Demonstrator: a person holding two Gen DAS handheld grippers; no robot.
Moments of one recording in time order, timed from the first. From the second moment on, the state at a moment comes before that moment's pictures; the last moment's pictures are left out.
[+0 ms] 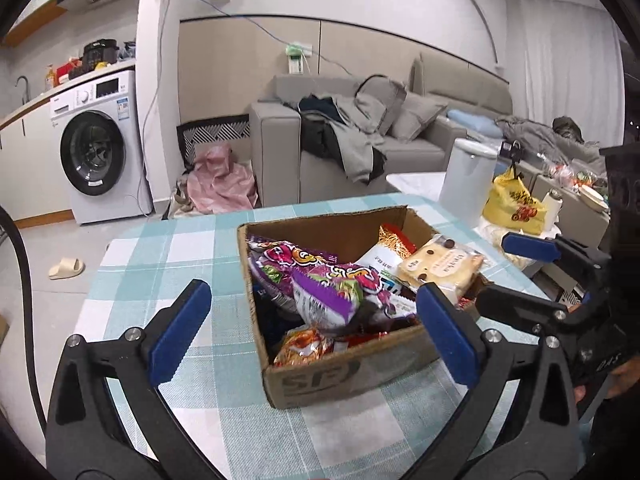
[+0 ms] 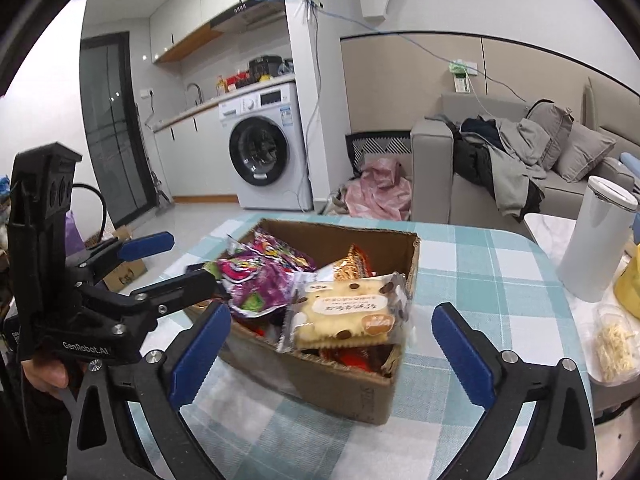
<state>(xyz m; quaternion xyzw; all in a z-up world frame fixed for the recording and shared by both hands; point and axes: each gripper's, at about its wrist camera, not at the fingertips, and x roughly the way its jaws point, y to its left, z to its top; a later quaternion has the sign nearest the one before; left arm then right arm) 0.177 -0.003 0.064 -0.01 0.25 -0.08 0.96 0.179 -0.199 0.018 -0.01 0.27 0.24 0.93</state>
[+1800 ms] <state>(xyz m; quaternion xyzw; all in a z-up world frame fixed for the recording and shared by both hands) 0.074 0.028 0.007 -0.05 0.21 -0.04 0.98 0.094 -0.230 -0.024 0.02 0.18 0.23 0.96</state>
